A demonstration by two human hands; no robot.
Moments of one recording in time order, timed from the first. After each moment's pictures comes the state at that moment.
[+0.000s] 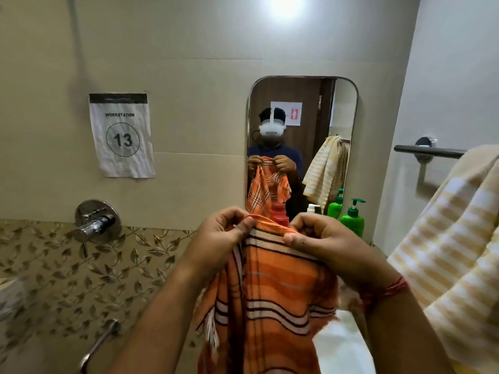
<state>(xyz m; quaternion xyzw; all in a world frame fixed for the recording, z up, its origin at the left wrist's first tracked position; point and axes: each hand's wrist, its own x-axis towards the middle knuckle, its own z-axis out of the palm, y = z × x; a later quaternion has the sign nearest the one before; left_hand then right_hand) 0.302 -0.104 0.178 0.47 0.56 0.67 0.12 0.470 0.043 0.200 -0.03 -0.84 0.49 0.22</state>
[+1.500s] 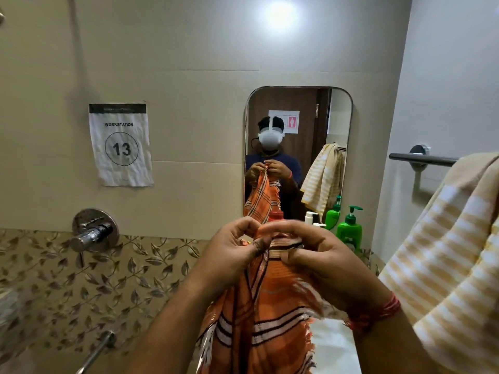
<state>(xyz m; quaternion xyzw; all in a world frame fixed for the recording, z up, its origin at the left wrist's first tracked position) 0.313 -0.097 0.177 0.52 0.58 0.61 0.15 0.477 0.020 0.200 0.06 -0.75 0.62 0.21</state>
